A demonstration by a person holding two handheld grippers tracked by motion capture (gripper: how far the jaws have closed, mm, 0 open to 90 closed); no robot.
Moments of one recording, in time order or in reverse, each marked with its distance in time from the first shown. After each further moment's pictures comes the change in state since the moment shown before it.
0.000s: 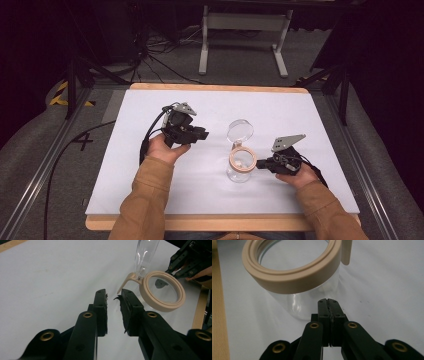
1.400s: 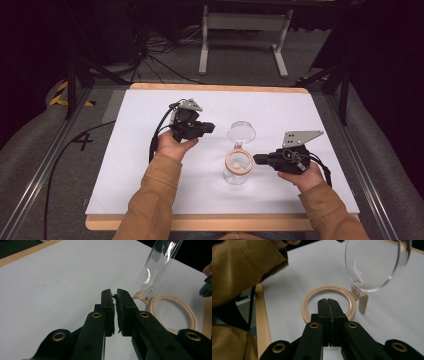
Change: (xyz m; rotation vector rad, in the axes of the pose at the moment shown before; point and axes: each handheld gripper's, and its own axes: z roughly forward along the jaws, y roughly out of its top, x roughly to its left) left arm 0.007 0.012 0.024 -0.101 -0.021 -0.011; right arm 0.031 0.034 -0.044 -0.215 0.070 -0.010
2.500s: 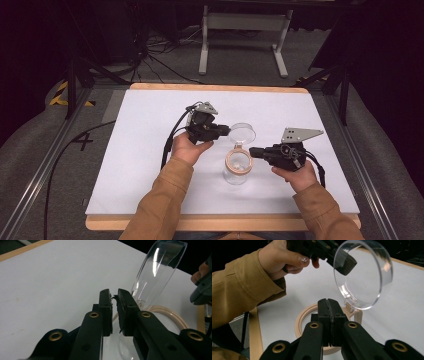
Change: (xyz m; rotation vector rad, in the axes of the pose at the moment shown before) left arm -0.016 0.005 0.034 -0.006 -0.071 0.043; right arm -0.002 0.005 0.008 -0.113 -0.047 0.051
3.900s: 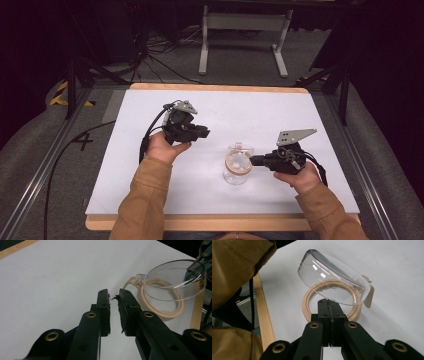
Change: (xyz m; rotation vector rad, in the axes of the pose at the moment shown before) left arm 0.006 -0.010 -0.062 0.093 0.063 -0.011; right arm 0.004 -0.001 0.002 0.181 0.042 0.025
